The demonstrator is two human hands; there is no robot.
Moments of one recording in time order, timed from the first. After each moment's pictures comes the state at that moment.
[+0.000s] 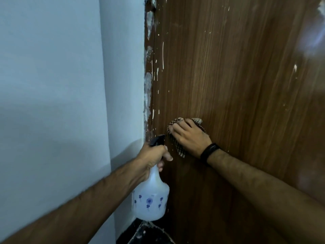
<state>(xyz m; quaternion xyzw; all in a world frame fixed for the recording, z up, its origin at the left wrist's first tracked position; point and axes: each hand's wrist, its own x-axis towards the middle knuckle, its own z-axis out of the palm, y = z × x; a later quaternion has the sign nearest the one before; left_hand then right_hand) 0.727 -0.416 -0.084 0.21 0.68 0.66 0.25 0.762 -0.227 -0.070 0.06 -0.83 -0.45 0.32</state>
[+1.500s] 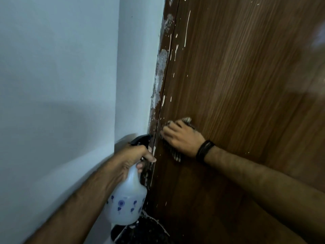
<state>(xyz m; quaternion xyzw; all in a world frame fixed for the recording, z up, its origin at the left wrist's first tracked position) 0.649 -0.457 -0.130 0.19 0.67 0.63 0.33 0.697 -0.234 -0.109 0.18 -0.82 -0.47 0.26</state>
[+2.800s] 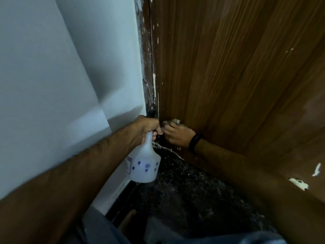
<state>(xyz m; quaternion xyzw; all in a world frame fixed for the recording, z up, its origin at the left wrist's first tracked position) 0.650 -0.409 -0.262 0.06 0.80 0.46 0.38 0.710 -0.246 -0.370 0.20 -0.89 -0.40 0.08</state>
